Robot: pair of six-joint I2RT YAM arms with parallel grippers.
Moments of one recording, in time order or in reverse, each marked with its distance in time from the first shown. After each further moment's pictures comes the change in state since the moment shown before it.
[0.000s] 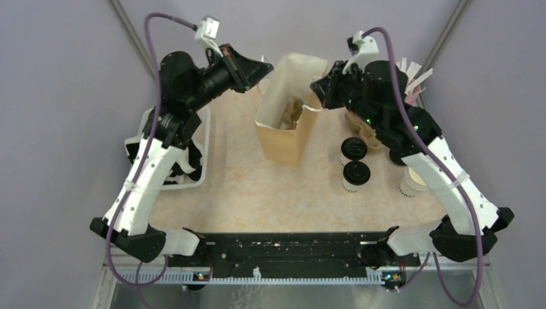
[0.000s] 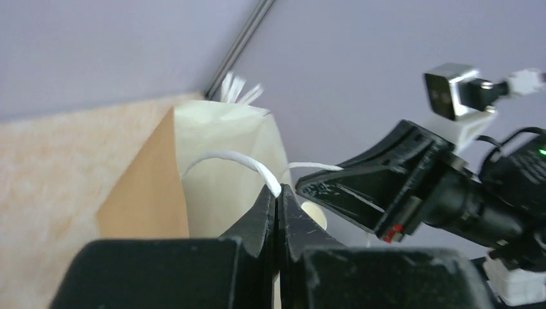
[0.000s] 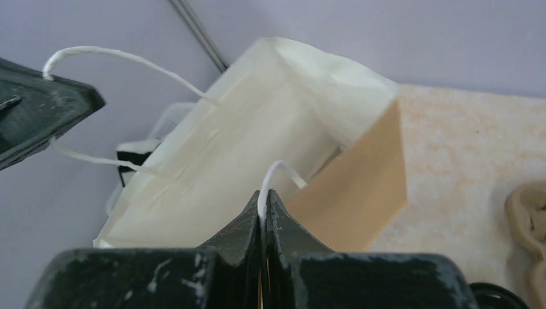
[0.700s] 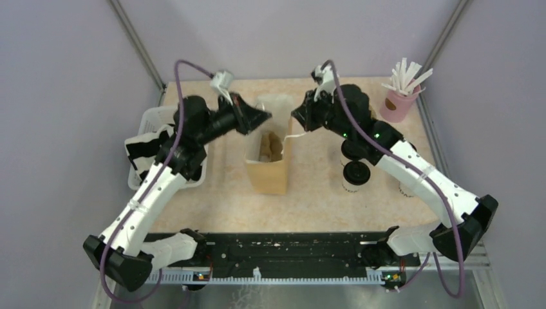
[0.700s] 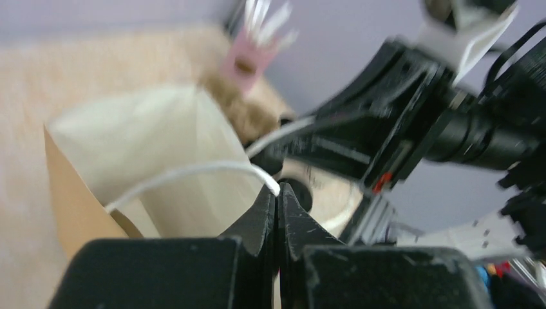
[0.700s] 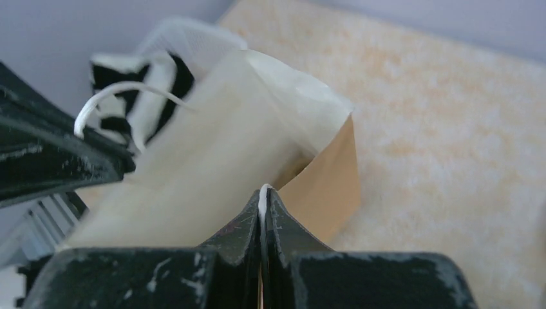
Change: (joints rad) left arm -0.005 -0.310 -0.638 0.201 0.058 0.090; right arm -0.001 -0.026 -0.407 0.303 -0.187 -0.113
